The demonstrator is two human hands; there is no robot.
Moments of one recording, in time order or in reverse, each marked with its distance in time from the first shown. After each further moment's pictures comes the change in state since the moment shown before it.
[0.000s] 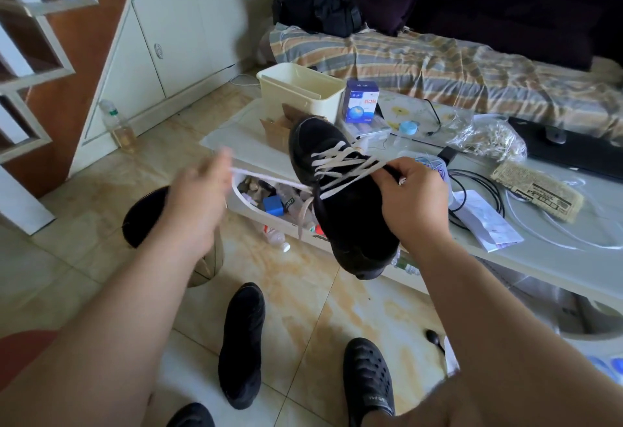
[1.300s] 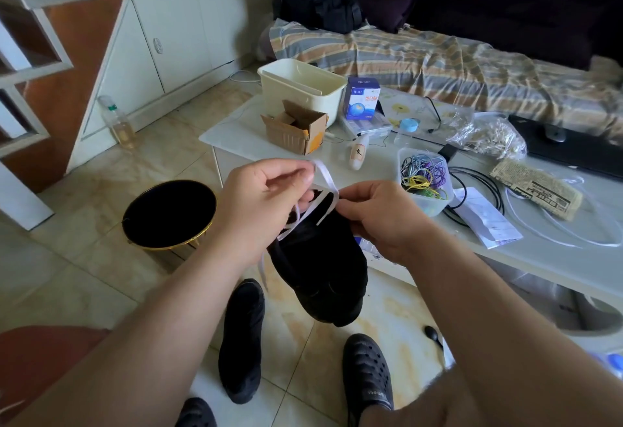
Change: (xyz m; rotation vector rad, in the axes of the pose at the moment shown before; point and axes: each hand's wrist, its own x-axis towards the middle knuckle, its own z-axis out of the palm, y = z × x) left_hand -0.056 0.012 0.033 -0.084 -0.350 0.267; right_hand -0.023 -0.011 0.021 0.488 -0.574 0.324
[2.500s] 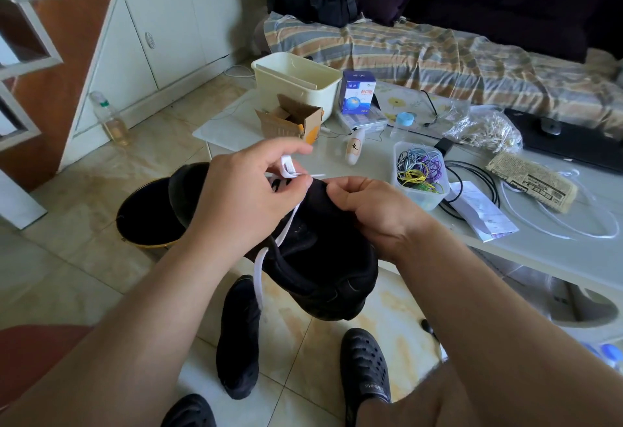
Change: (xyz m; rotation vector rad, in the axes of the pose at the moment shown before) left_hand 0.001 0.011 -0.010 0.516 0.038 0.393; right_hand -0.008 -0.005 0.009 0.370 -0.158 0.139
